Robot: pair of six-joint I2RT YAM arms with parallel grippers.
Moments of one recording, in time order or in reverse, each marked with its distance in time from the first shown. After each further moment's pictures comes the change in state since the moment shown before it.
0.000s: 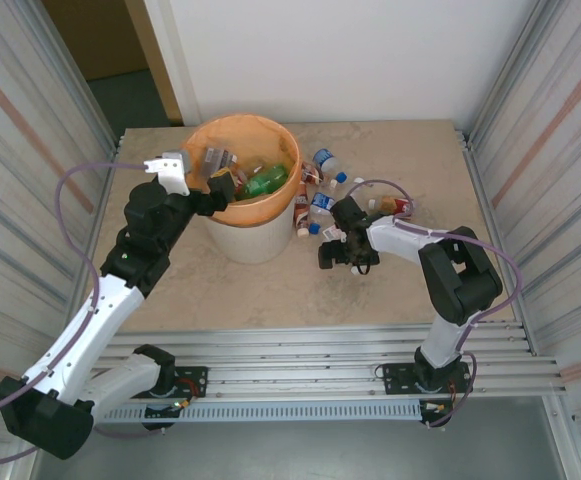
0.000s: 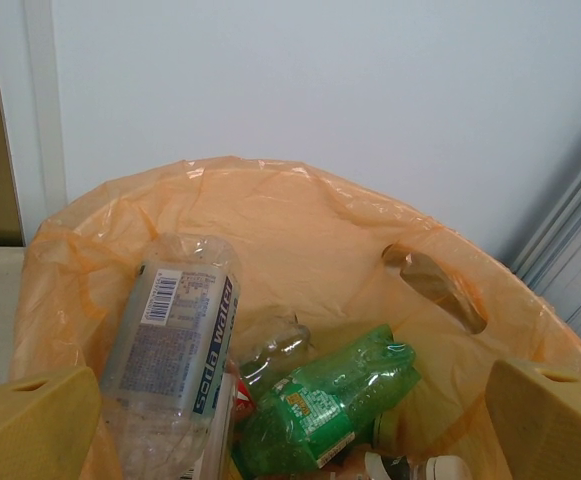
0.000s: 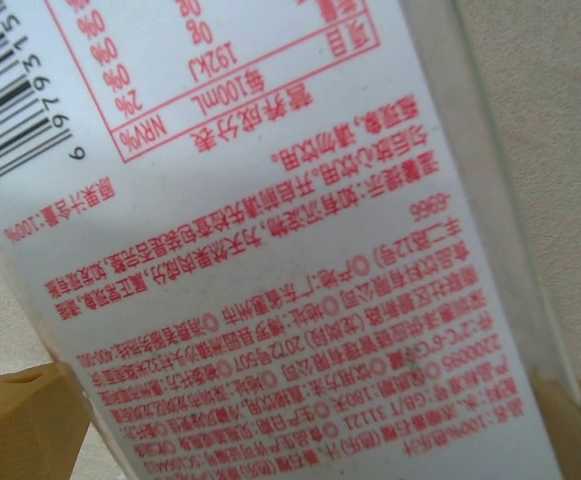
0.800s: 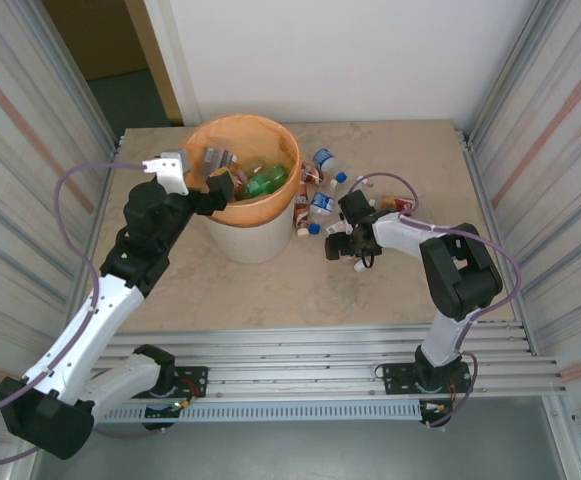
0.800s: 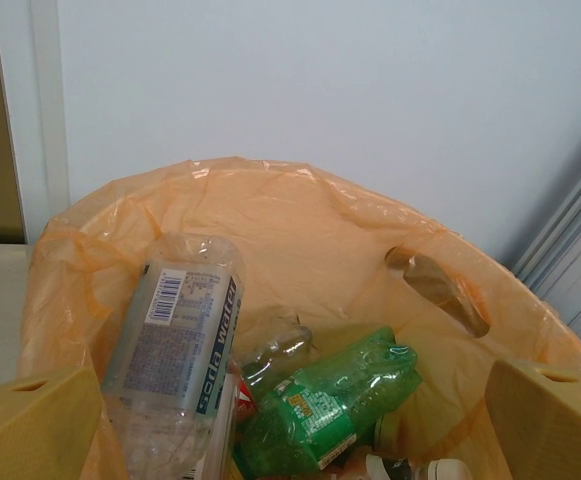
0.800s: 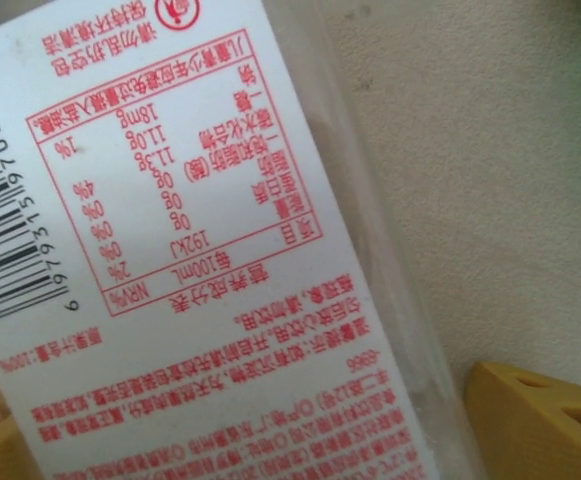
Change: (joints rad) left arm 0.006 0.000 0.000 0.000 0.000 -0.008; right arm -0.061 0.021 0.005 0.095 0.010 -0.091
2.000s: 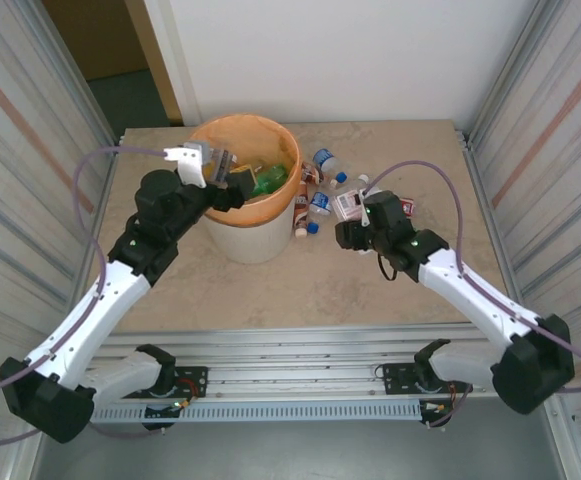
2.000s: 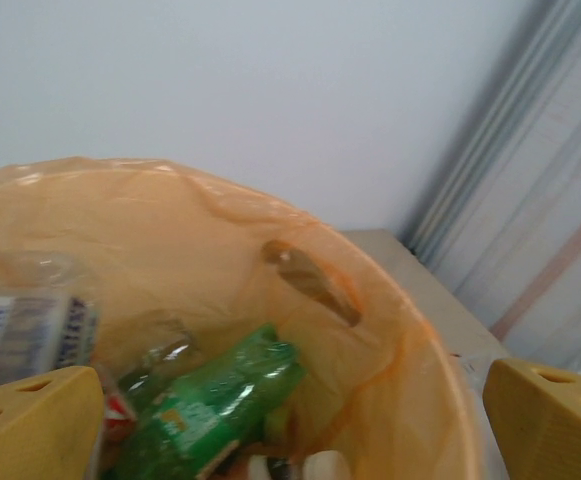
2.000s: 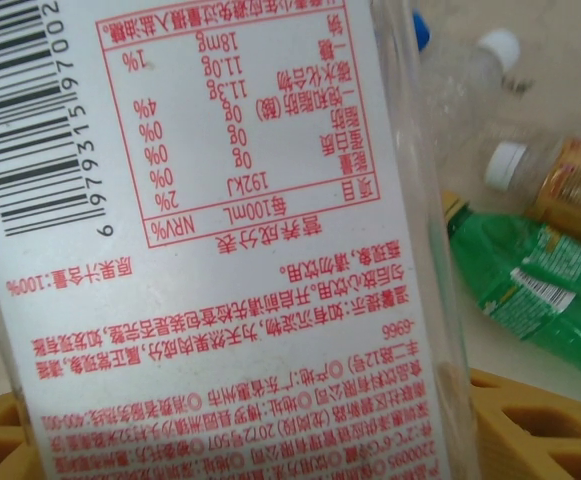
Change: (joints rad) left arm -0.087 0.102 0.116 -0.014 0.153 -0.026; right arm 0.096 -0.625 -0.134 0.029 0.105 -0.014
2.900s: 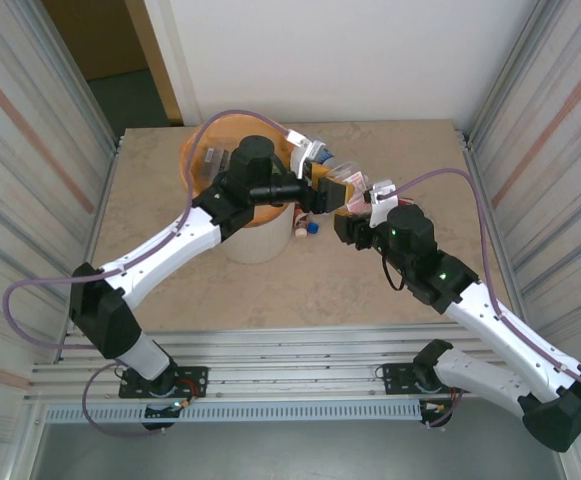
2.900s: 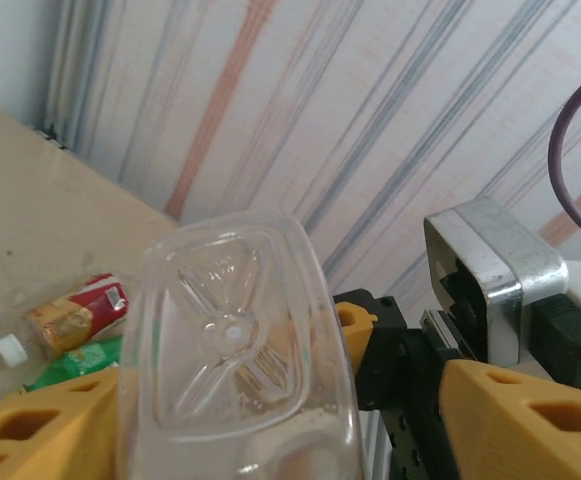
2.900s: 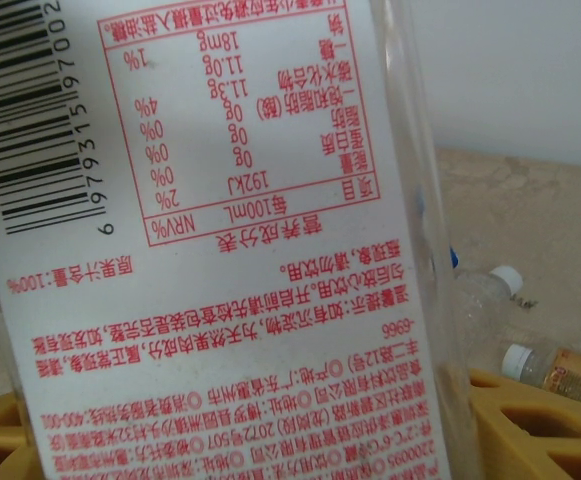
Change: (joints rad) left arm -0.252 0.507 0.413 0.029 0.531 -0.084; right arm 0.133 -0.244 -0.035 0.194 0.091 -0.089
